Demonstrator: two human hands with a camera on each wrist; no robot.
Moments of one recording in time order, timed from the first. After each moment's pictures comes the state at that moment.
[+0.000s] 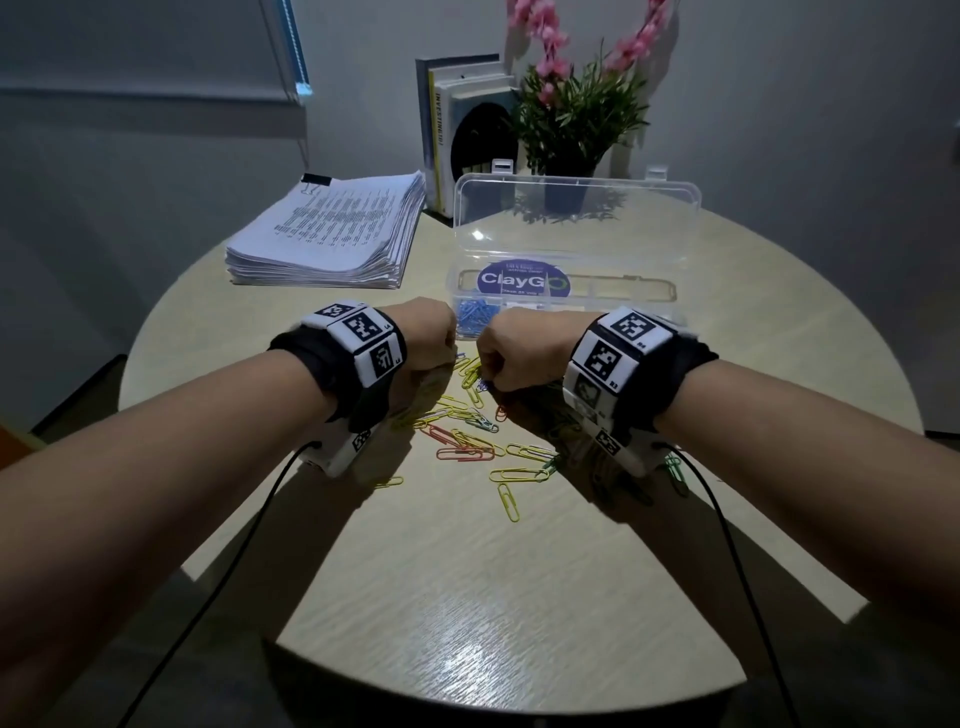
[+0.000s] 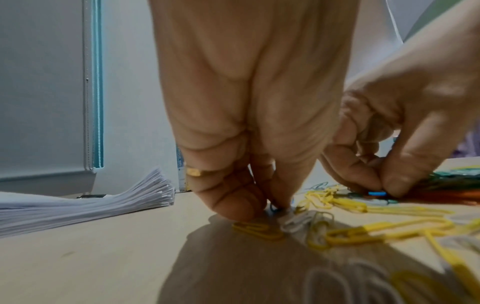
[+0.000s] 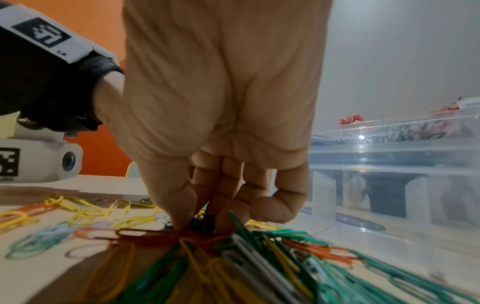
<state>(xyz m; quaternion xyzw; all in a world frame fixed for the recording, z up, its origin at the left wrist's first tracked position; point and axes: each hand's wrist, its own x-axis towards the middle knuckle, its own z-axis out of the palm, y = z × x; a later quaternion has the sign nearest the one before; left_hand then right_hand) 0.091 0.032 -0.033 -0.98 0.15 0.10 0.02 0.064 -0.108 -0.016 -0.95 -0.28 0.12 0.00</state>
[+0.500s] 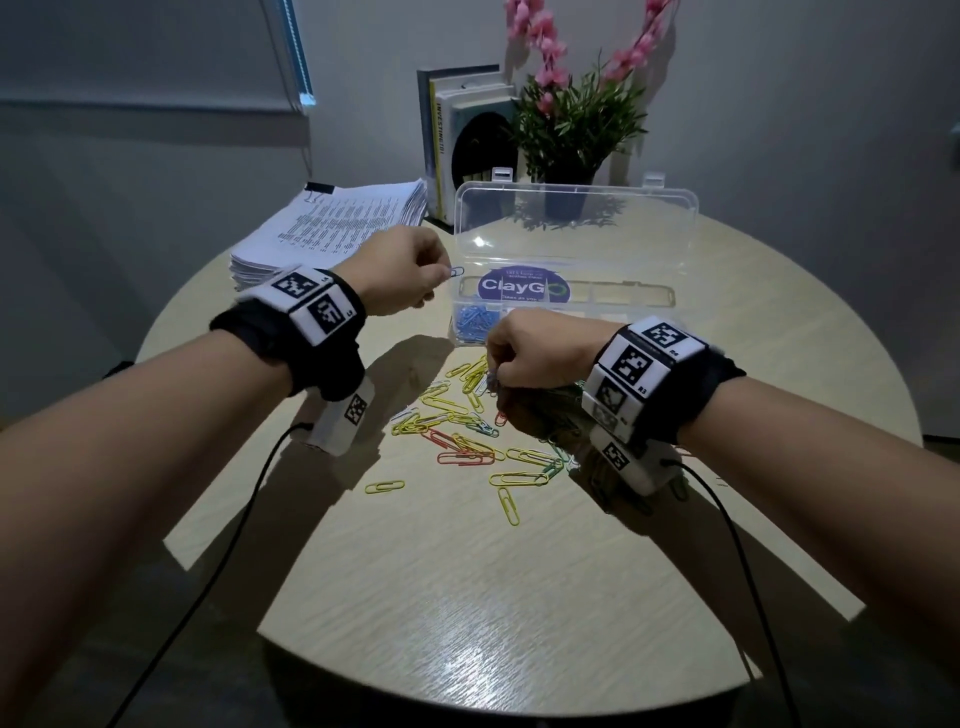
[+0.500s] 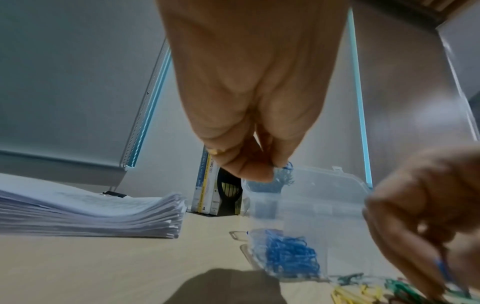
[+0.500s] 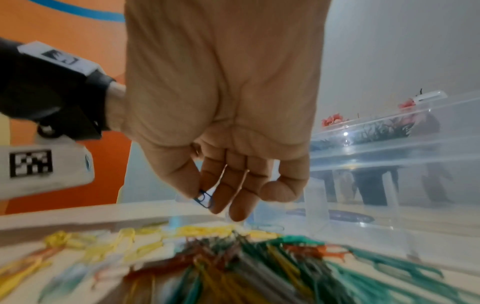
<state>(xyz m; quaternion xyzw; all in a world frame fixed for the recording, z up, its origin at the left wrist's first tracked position) 0.098 0.055 0.008 -0.94 0.10 -0.02 -0.33 0.062 -0.122 -0.014 -0.95 -0.26 0.12 0.10</state>
